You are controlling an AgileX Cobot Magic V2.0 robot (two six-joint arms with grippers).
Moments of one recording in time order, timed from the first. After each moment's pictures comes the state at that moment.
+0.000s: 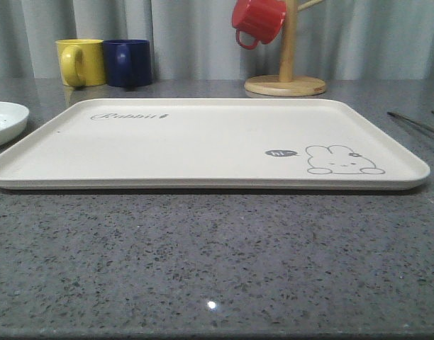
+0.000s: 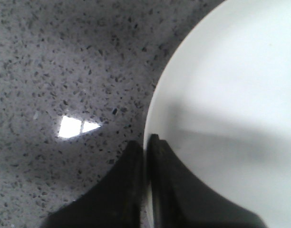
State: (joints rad) left arm 0.24 1.67 -1.27 -0.06 0.94 -0.04; right arm 0.03 -0.01 0.03 0.00 0.12 0.07
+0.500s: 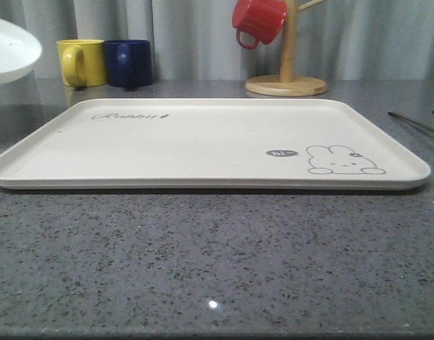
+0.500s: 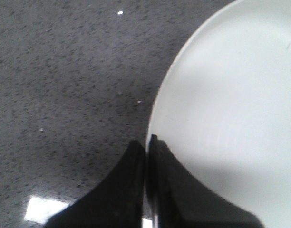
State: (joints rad) left arm 0.20 1.48 -1.36 -0.21 0.92 0.00; right arm 0.03 -0.01 0.03 0.00 0.12 0.07
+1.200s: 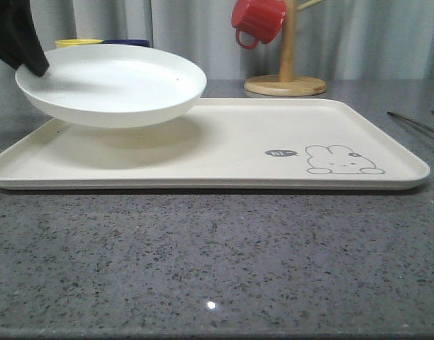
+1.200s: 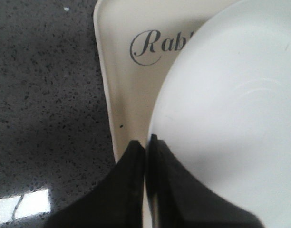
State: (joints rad) left arm -0.17 1.61 -1.36 -0.34 0.93 0.04; right arm 0.03 -0.01 0.03 0.00 0.12 0.07
